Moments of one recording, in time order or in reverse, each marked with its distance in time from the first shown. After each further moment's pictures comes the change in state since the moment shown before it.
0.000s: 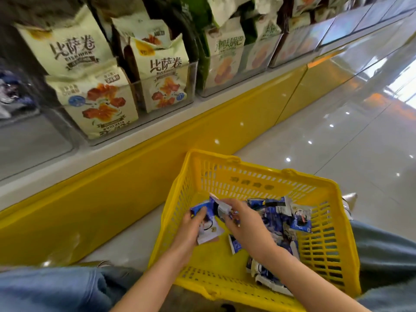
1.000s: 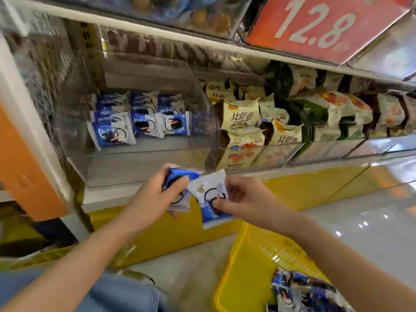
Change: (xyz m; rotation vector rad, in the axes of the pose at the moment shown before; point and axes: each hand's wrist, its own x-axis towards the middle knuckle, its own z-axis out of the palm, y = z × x) left_hand -0.156 0.162 -0.191 0.265 0.237 0.791; right_hand 0.053 -0.268 -0.001 -0.064 -0.281 -0.455
